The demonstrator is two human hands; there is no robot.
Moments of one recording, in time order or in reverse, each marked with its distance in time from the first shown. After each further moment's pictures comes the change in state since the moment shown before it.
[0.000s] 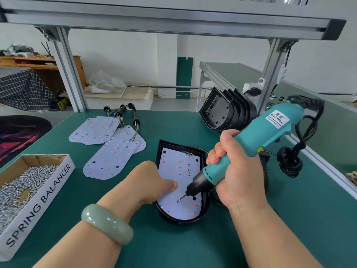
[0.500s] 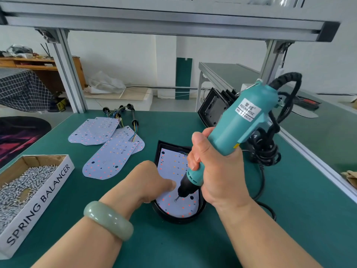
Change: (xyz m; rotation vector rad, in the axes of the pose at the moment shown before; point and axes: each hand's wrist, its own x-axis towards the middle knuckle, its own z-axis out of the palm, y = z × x) left_hand -0.001 0.005 0.002 0.078 0.039 0.019; right_hand -0.010 0.002 0.022 -0.144 -0.188 -0.080
